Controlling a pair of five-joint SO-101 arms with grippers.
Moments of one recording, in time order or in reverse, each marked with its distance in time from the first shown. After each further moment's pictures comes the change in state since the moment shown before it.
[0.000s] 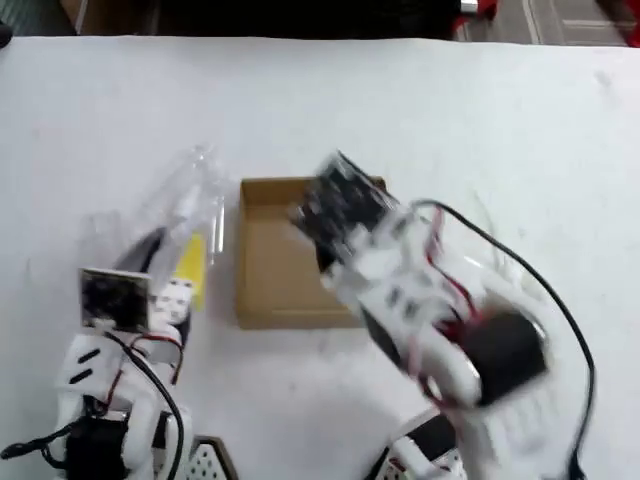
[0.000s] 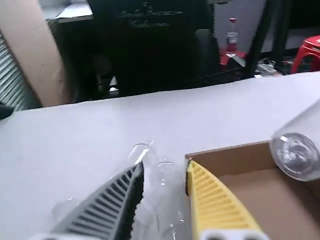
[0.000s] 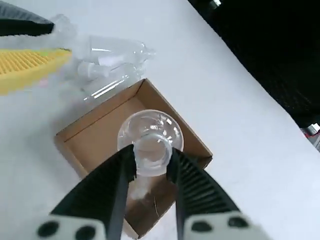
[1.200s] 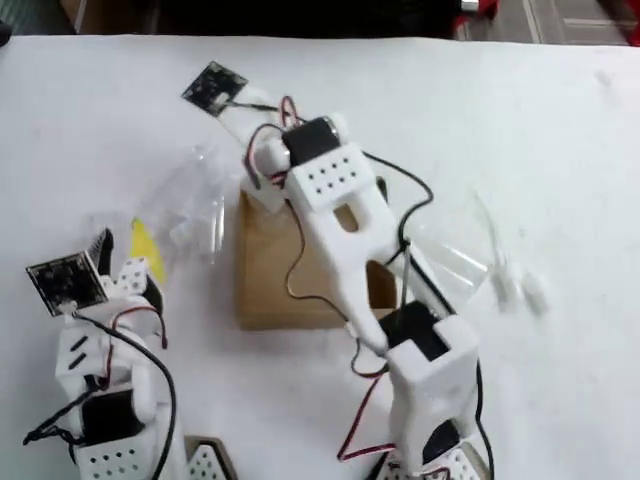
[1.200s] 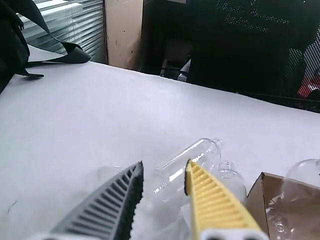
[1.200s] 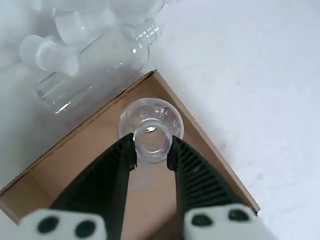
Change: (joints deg) left arm -14.8 0.4 18.5 -18.7 10.5; right arm -0.6 66.2 -36.7 -6.6 -0.4
